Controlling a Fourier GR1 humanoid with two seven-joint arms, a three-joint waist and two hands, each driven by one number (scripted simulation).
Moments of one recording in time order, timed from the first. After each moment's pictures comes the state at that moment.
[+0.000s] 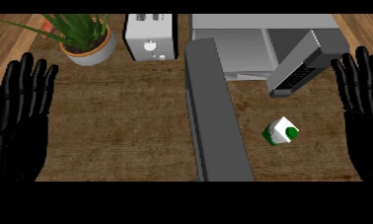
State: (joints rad) left arm 0.03 0.06 0.00 -2.10 -0.02 0.02 -0.01; right arm -0.01 -0.11 -0.01 -2.10 0.01 0.01 -0.01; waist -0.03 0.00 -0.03
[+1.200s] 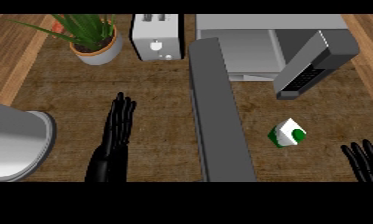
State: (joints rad) left arm 0.20 0.00 -0.47 -1.91 -0.08 0.35 -0.21; right arm 0.52 -0.18 -0.16 -1.97 -0.19 0.48 -0.40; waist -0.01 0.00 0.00
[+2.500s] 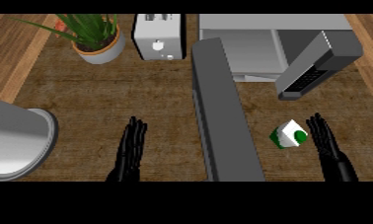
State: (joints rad) left arm 0.30 0.06 -0.63 -1.86 0.00 0.45 -0.36; right arm 0.14 -0.11 -0.23 -1.25 0.13 0.29 -0.76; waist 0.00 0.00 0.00
